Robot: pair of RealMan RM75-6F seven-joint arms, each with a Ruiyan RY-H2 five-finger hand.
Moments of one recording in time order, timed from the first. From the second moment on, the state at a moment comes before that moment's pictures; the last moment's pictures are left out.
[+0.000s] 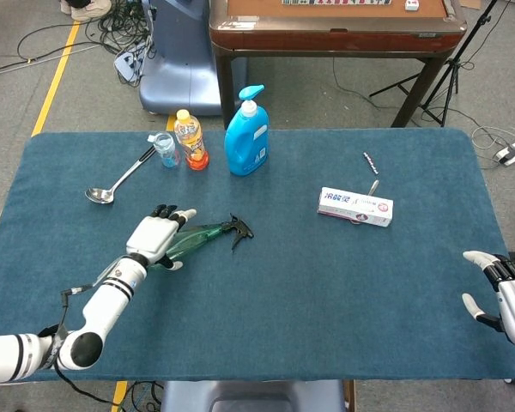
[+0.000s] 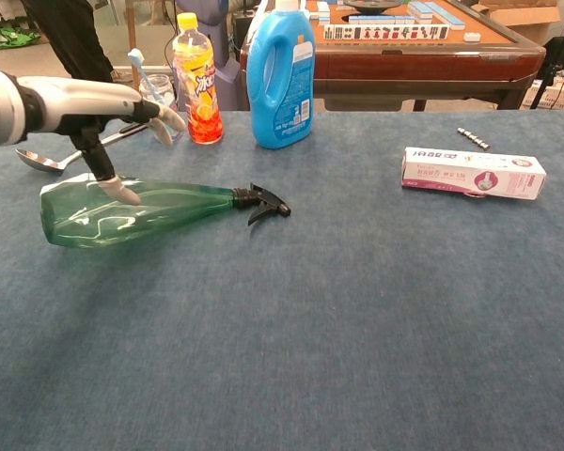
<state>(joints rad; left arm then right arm) -1.00 -1.27 -0.14 -1.81 0.56 0.95 0.60 0.03 -0.99 0.05 -1.67 -1.55 1.52 0.08</state>
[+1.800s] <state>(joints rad) -1.20 -1.75 -0.21 -1.45 0.13 1.28 1.21 0.01 -0.98 0.04 -1.66 -1.53 1.52 0.10</state>
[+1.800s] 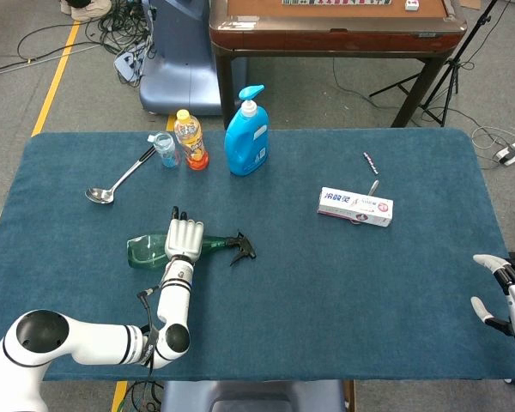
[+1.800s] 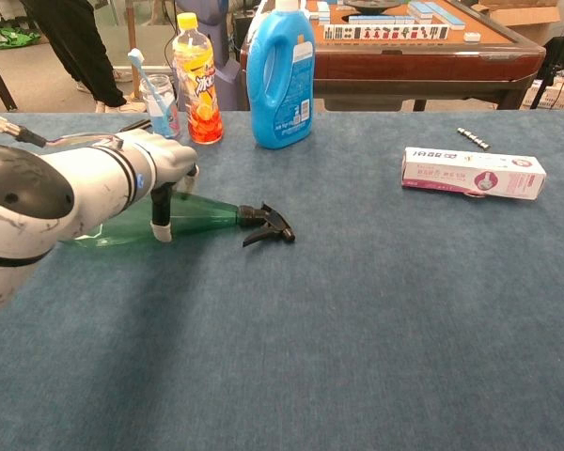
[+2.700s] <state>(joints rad) -0.92 -1.48 -0.27 -1.72 0.72 1.11 0.45 0.03 -0.99 0.05 -1.65 -1.54 1.52 0.11</state>
